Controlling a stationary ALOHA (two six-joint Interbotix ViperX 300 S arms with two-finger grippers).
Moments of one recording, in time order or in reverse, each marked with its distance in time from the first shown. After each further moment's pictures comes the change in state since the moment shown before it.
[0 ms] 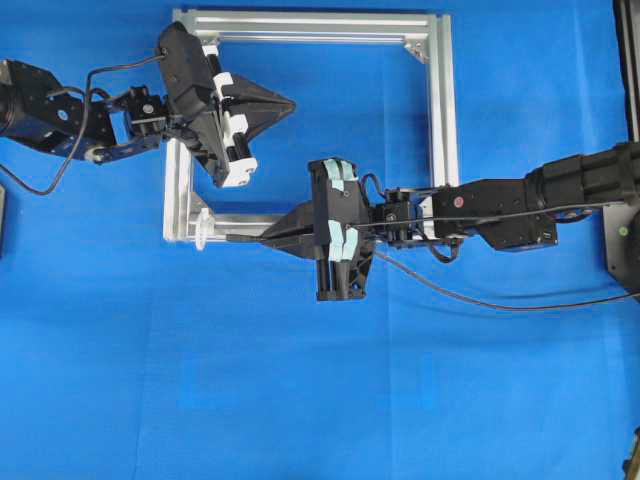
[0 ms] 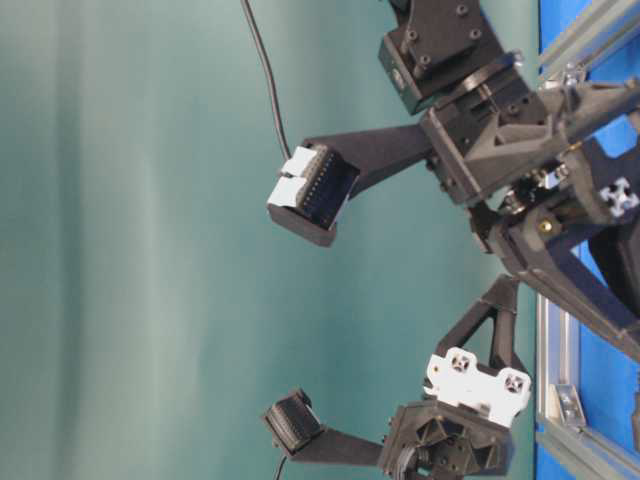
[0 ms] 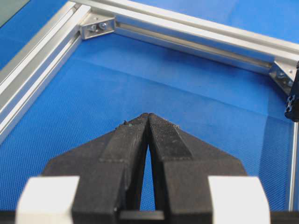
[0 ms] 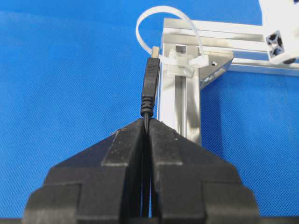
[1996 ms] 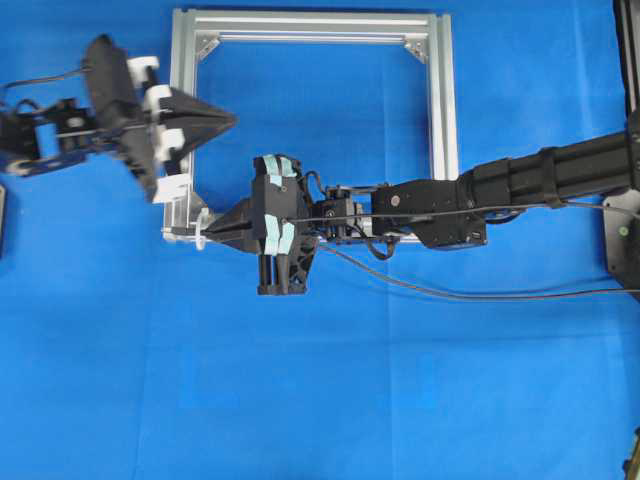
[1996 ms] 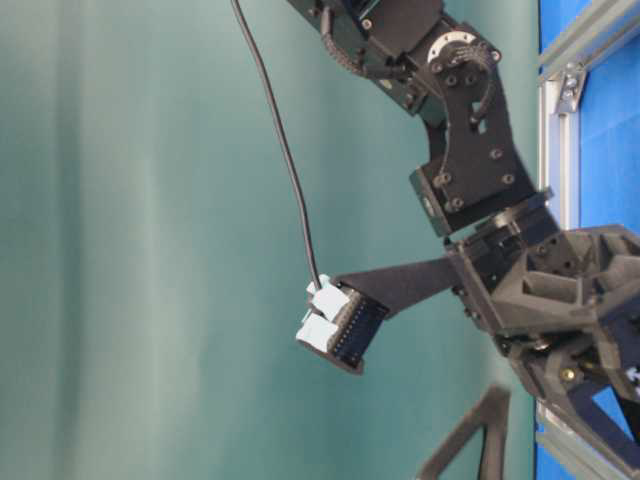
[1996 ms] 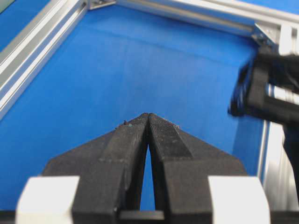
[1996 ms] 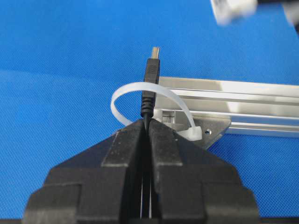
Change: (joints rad) left arm -0.017 -0.249 0.264 0.002 0.000 0.000; right arm -0.023 0.172 -0.235 0.000 0.015 0.000
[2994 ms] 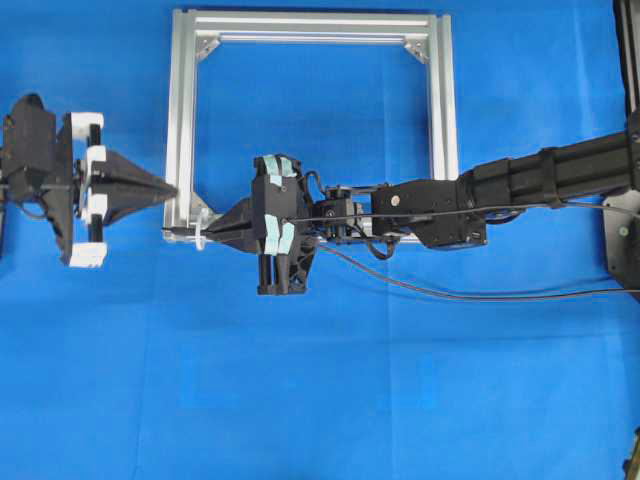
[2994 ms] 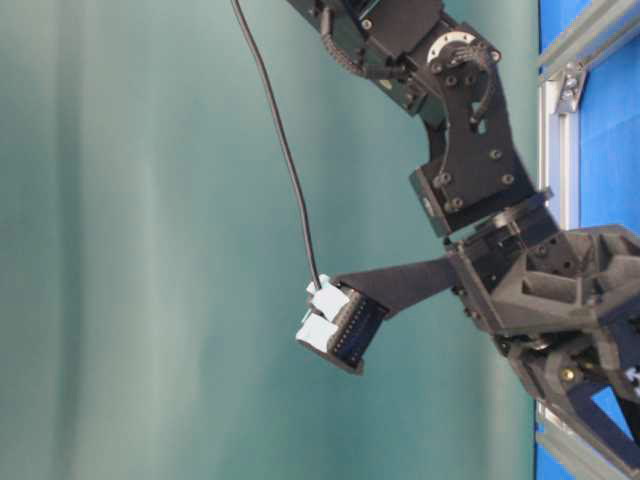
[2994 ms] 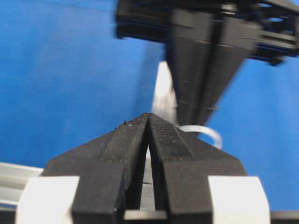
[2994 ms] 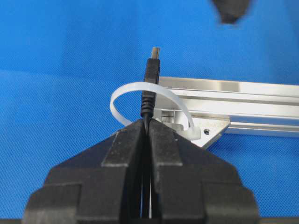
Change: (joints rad) left arm -0.233 -0.253 0.192 -0.002 0.072 -0.032; right arm 0.000 0.000 0.000 0.000 0.000 0.000
